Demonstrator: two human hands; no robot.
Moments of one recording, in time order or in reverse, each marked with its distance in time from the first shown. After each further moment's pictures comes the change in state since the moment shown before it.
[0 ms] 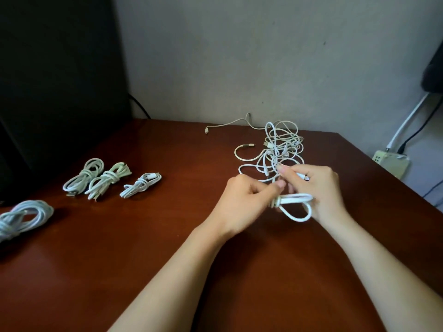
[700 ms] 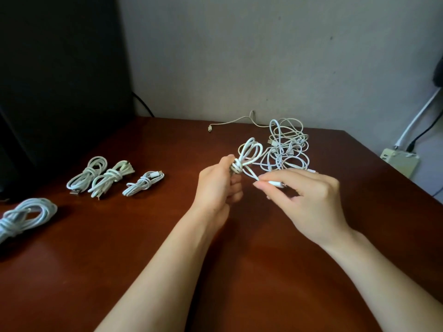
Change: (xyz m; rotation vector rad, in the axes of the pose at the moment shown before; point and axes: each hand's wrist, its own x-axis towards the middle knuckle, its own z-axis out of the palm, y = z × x) left_hand 0.010 0.001 -0.019 -0.749 0.383 -0.395; right_hand -0.024 -0.028 0.012 -0.222 0.111 -0.742
